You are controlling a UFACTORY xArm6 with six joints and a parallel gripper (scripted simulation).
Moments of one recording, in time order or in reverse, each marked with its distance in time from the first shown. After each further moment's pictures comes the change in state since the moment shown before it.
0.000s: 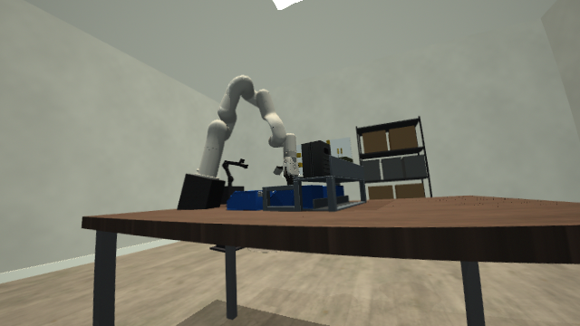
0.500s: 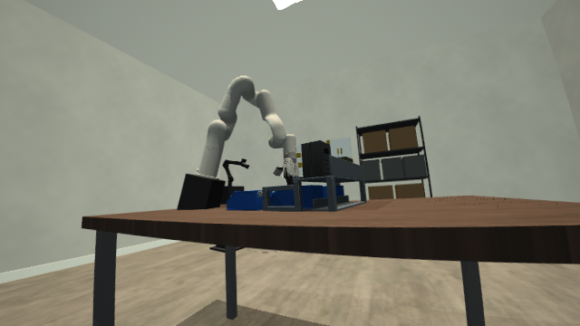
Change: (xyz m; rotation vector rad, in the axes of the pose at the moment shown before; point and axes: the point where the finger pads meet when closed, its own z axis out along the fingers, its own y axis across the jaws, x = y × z) arm 0.000 0.000 0.005 0.000 0.000 0.000
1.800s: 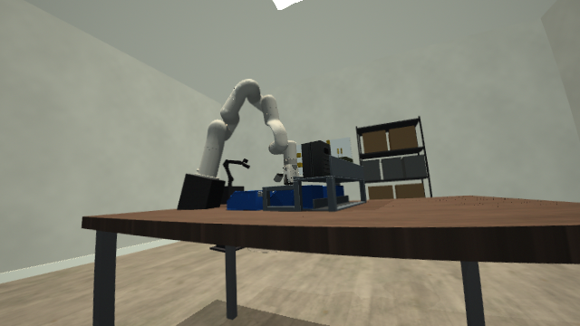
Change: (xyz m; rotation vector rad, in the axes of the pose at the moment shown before) arm 0.000 0.000 0.037 0.000 0.000 0.000
